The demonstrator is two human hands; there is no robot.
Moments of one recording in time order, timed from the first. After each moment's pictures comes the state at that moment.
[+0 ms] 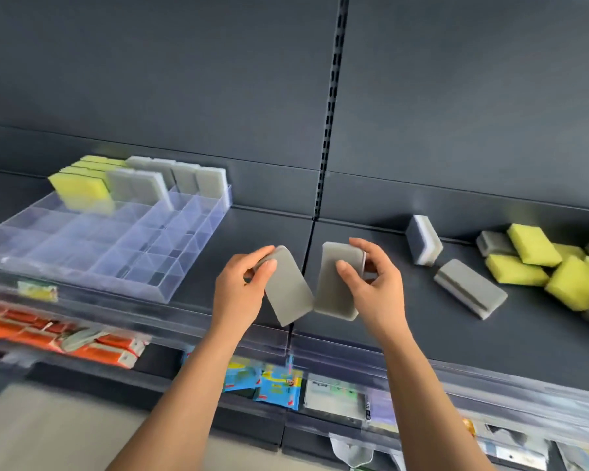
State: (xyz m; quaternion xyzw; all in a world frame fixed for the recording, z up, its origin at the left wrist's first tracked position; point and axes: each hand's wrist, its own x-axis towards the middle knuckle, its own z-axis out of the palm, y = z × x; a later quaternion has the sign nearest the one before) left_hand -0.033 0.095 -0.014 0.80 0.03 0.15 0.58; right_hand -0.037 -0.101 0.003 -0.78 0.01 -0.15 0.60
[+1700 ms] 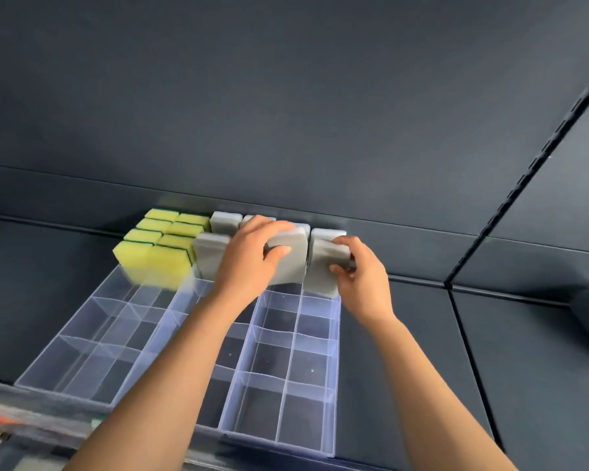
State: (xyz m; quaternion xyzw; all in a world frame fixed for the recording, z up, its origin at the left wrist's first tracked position) left_hand 0.195 0.367 0.028 0.88 -0.15 0.21 0.39; right_hand 0.184 0.178 -0.006 -0.89 -0.05 -0.16 0.42
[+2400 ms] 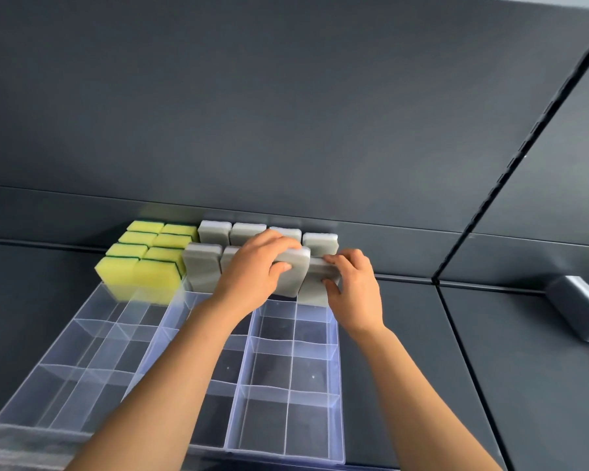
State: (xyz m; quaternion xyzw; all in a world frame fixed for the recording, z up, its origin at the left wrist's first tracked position) left_hand 0.207 0.369 0.020 0.90 -0.24 0.15 0.34; right_hand 0.184 0.187 -0.025 -0.94 -0.03 -0.21 0.27
